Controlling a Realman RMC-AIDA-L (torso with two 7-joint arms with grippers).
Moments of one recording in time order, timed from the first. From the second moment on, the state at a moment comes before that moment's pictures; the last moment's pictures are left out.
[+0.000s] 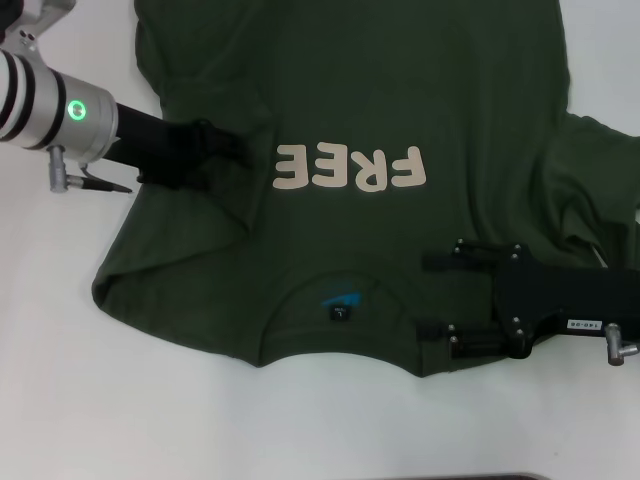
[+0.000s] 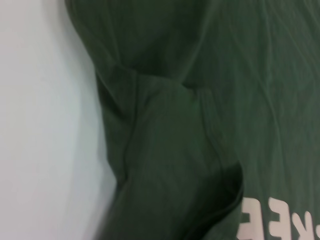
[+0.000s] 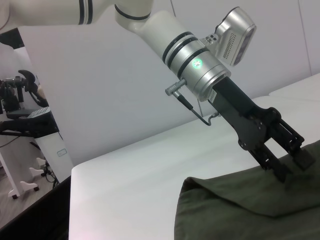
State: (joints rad) left arm -0.78 -2.12 -2.27 -0.75 -0.61 1.26 -2.85; right arm 0.38 2.07 -0.70 -0.44 -2.03 -1.70 1.06
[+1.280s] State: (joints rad) left arm -0.77 -2.14 -2.22 -0.81 -0.58 1.28 -2.86; right arm 0.38 2.07 -0.70 -0.44 -2.03 -1.71 1.06
